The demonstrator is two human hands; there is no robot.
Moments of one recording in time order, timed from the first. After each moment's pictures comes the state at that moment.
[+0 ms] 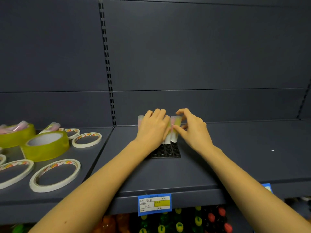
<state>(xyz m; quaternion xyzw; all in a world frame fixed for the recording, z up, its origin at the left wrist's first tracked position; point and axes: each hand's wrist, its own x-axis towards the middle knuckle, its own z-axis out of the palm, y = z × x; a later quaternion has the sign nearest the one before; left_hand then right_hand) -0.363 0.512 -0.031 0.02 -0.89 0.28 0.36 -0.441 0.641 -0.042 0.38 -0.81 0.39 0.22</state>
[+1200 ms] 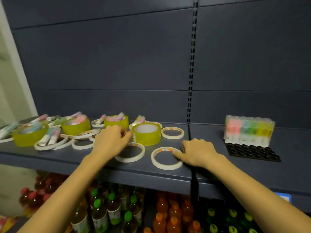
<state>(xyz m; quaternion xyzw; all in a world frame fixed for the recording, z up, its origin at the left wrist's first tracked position) -0.089 0.292 -0.030 0.33 -0.89 -0.05 0.31 -0.262 0.464 -0.048 0.47 -0.88 0.01 0.06</state>
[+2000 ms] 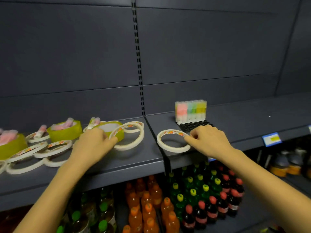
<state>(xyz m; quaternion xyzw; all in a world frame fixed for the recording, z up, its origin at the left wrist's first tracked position) -0.098 0.310 -0.031 0.16 -0.93 -0.13 0.29 -0.219 0.580 -0.043 0.26 -0.93 0.16 0.18</state>
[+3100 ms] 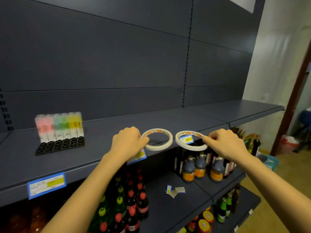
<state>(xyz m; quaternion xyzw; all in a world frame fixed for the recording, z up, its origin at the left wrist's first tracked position) -0.343 0.736 -0.041 0.00 -0.96 -0.15 0.22 -0.346 1.010 -0.035 0.03 -0.96 0.16 0.22</state>
